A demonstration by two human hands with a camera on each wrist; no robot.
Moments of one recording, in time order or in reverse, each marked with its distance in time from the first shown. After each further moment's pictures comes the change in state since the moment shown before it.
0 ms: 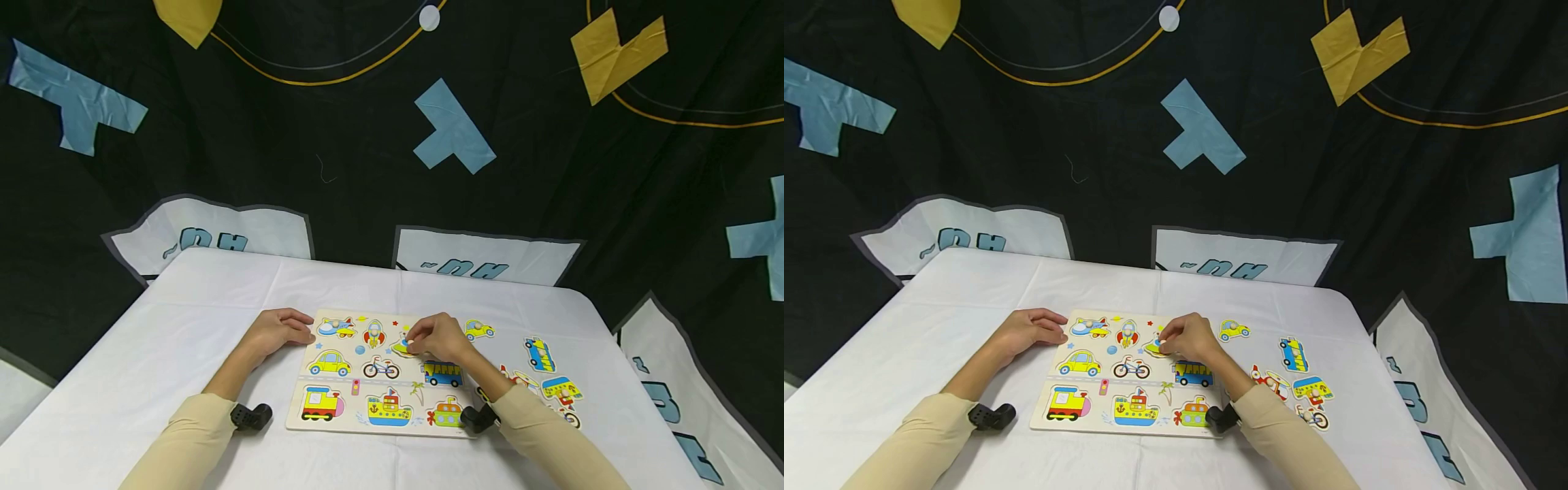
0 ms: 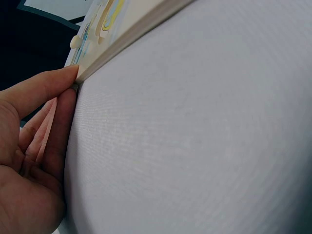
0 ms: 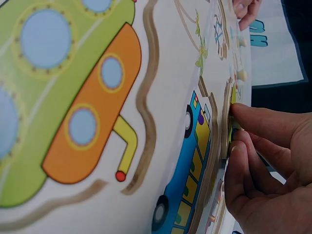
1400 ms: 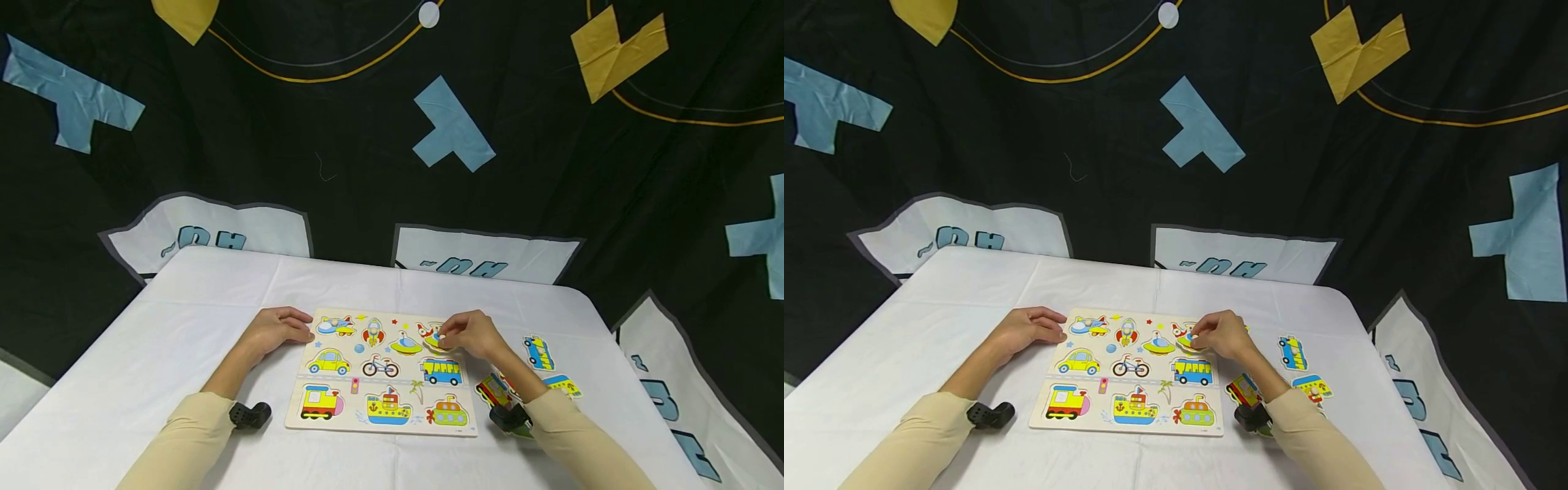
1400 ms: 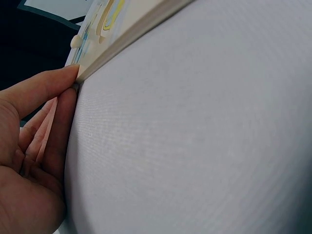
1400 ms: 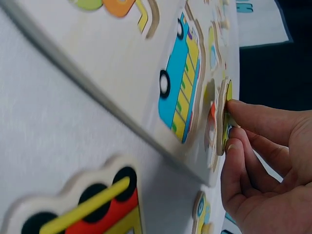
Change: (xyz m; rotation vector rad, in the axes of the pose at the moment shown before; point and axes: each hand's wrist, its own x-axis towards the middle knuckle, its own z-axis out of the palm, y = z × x) left_hand 0.001 -0.001 0.000 0.008 -0.002 -0.001; right_hand -0.014 0.030 -0.044 0.031 0.061 0.082
